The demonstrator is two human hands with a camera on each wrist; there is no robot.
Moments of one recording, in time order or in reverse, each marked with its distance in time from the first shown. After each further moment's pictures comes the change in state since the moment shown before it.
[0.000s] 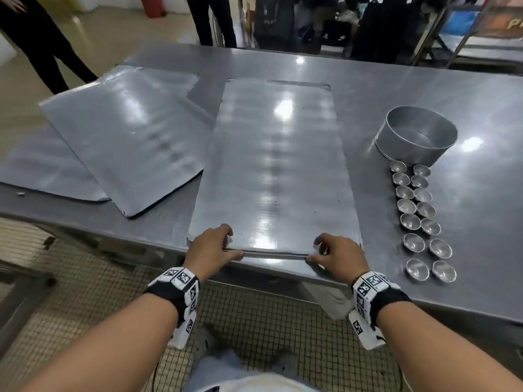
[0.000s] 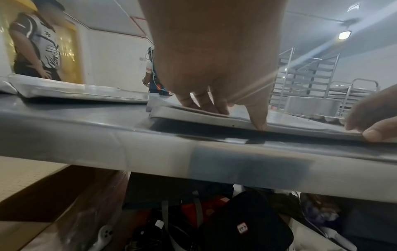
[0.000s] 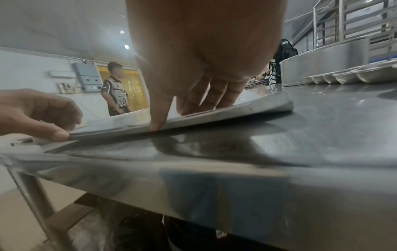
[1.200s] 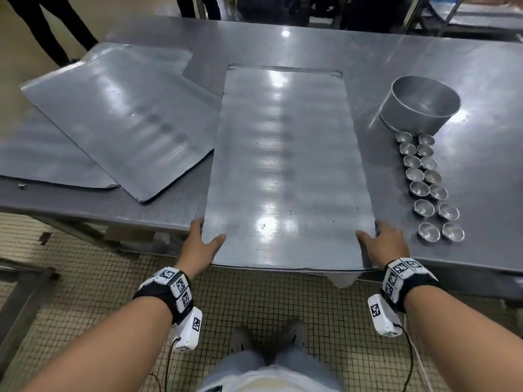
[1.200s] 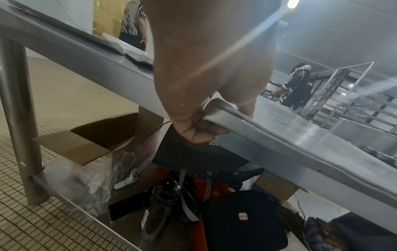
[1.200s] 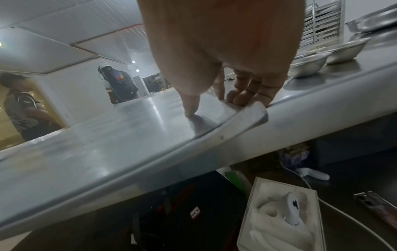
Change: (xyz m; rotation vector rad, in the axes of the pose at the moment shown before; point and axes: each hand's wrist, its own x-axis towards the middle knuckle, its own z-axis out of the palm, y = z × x) left_hand -0.036 -0.088 0.003 -0.592 -0.039 -0.381; right_hand -0.036 0.044 0.027 0.101 0.168 0.613
